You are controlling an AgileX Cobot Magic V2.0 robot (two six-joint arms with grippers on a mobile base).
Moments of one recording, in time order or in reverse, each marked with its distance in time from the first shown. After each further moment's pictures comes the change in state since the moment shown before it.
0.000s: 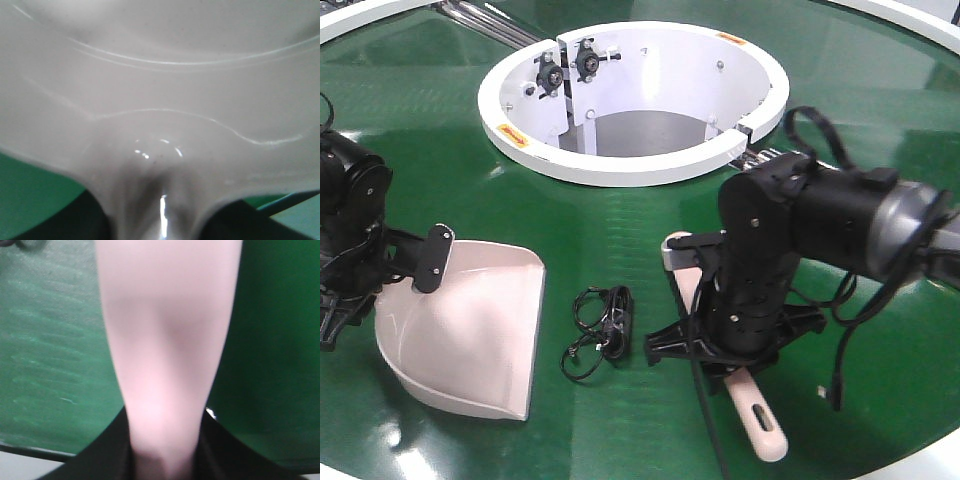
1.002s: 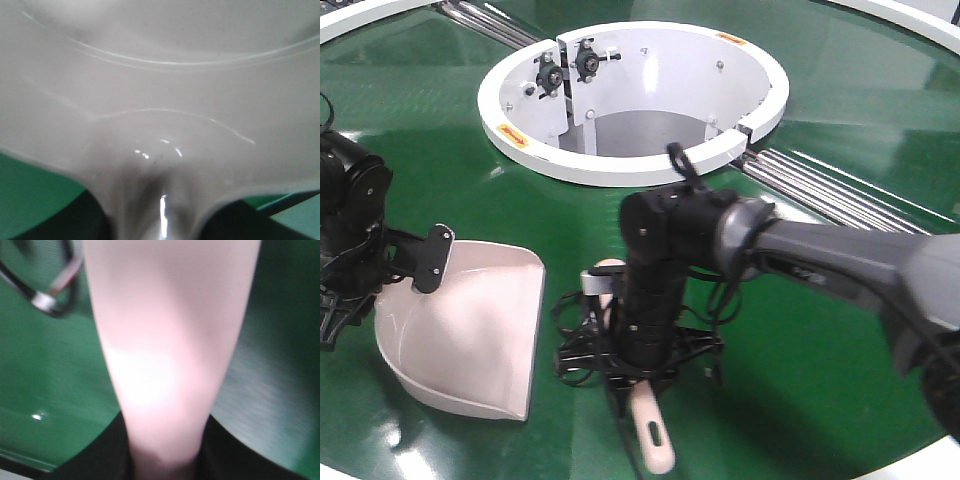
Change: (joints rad) left arm 0.000 0.000 0.000 0.000 0.000 0.000; right arm 0.092 0.326 -0.289 0.189 0.046 -0.006
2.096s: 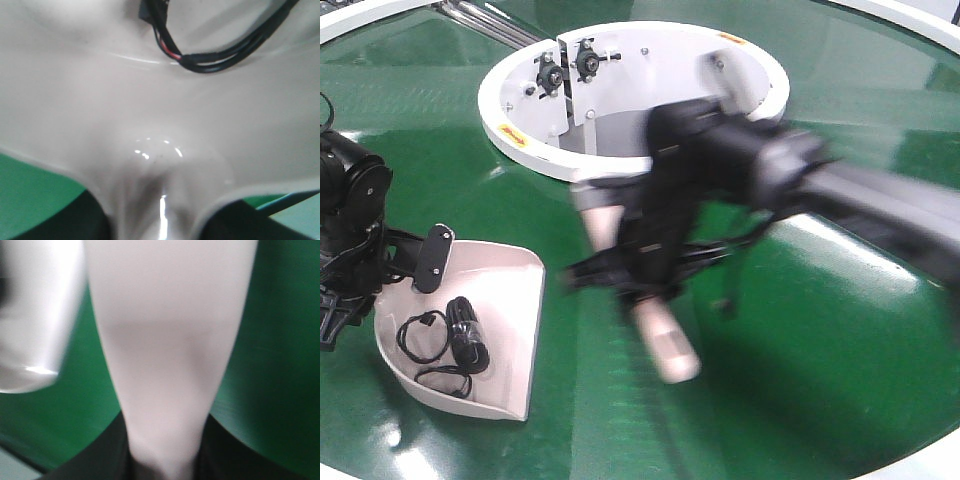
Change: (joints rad) left arm 0.000 0.000 0.000 0.001 0.000 0.000; right arm -0.122 -0.124 -0.108 -0.077 0.010 -0.180
